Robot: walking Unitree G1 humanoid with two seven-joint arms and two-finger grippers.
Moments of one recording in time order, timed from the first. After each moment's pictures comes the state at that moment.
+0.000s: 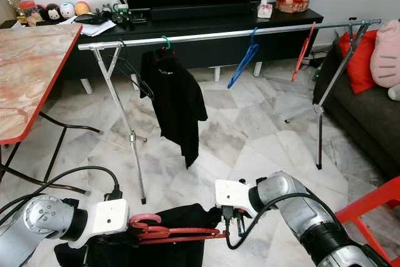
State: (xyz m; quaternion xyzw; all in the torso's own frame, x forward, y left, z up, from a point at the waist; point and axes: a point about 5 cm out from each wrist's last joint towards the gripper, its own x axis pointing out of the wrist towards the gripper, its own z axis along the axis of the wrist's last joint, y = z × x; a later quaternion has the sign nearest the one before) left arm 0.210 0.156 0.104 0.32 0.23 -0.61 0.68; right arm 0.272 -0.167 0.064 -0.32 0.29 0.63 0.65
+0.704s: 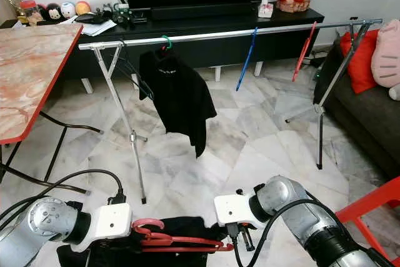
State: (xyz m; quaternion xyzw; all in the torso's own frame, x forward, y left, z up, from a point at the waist) left arm 0.206 0.151 0.099 0.33 0.24 -0.62 0.67; right arm 0.263 -0.158 0.068 -0.33 0.27 0.68 0.60
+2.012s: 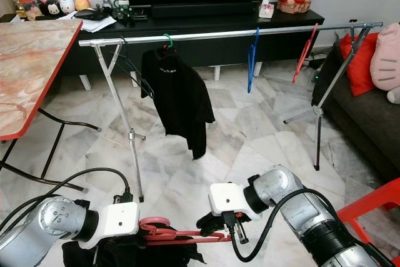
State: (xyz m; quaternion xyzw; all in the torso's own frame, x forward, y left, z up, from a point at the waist) left arm 0.213 0.143 0.094 0.34 0.23 -0.61 0.68; right arm 0.264 -0.148 0.092 -0.28 0.23 0.72 0.59
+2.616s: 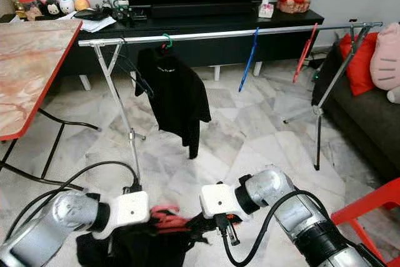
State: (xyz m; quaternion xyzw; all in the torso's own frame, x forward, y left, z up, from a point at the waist) left arm 0.232 0.114 0.094 0.29 0.19 -0.58 0.73; right arm 0.260 -0.130 0.094 -0.27 0.20 0.74 0.59
